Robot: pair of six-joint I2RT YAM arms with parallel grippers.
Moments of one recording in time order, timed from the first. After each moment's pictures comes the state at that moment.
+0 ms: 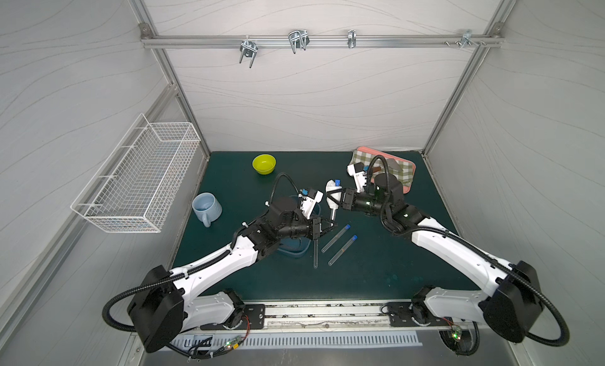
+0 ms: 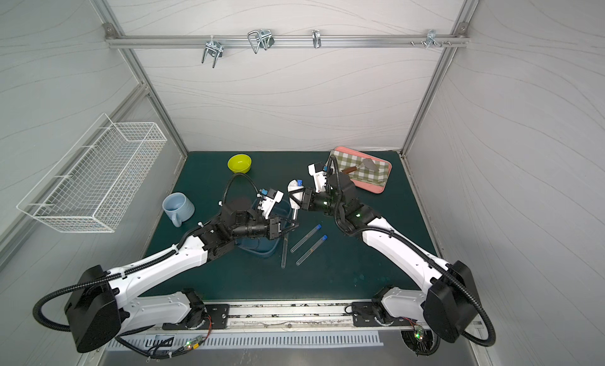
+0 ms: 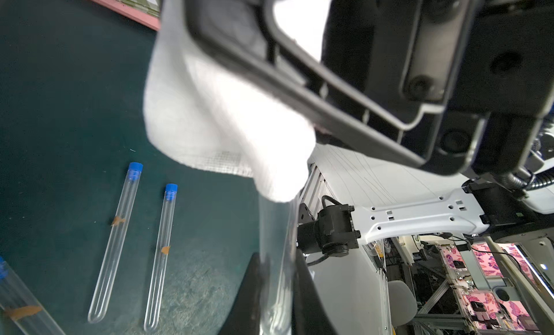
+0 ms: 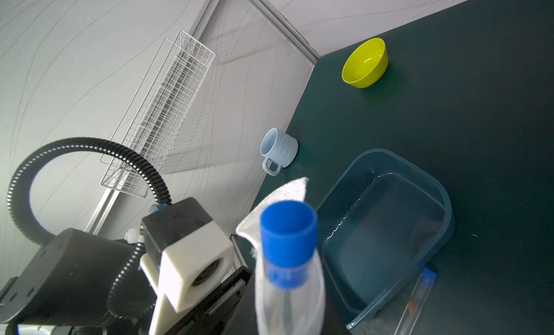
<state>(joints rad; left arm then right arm) -0.74 1.19 0.75 0.09 0.55 -0.69 0.67 1.24 0.95 0.01 -0.47 0.74</state>
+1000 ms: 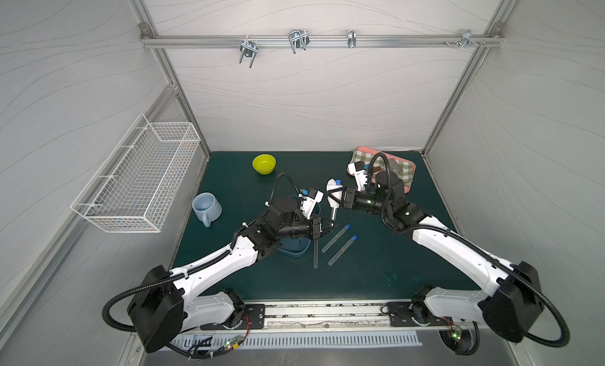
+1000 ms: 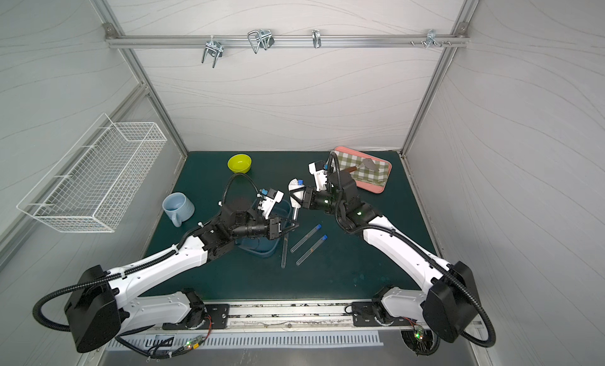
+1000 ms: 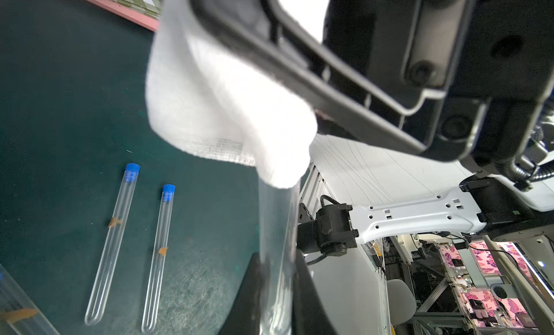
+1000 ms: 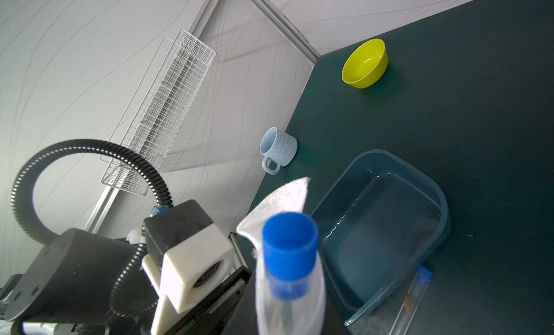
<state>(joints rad) -0.74 1.19 0.75 0.08 0.56 -0.70 0.67 1.22 0.94 -0.01 -0.48 0.73</state>
